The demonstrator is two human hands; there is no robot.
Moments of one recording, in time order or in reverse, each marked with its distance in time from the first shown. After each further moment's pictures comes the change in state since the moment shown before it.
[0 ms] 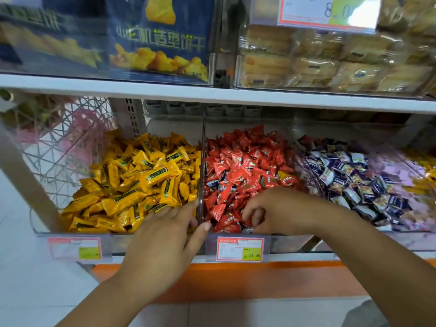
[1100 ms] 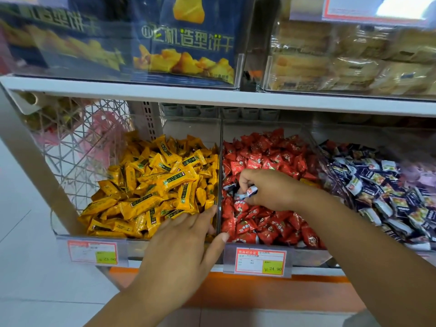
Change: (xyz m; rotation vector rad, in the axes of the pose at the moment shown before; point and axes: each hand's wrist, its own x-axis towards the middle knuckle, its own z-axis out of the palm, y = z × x) left_hand -0.002 -0.002 0.003 0.071 0.039 0.044; right_hand 0.068 -0.006 -0.011 0.009 0.209 -0.056
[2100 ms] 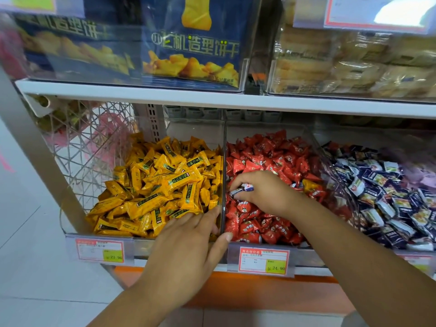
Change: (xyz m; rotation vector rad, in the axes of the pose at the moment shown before) left_hand 0.000 0.000 0.000 -0.047 -0.018 -0.021; right_hand 0.010 -0.006 0.020 0.185 0.157 -0.057
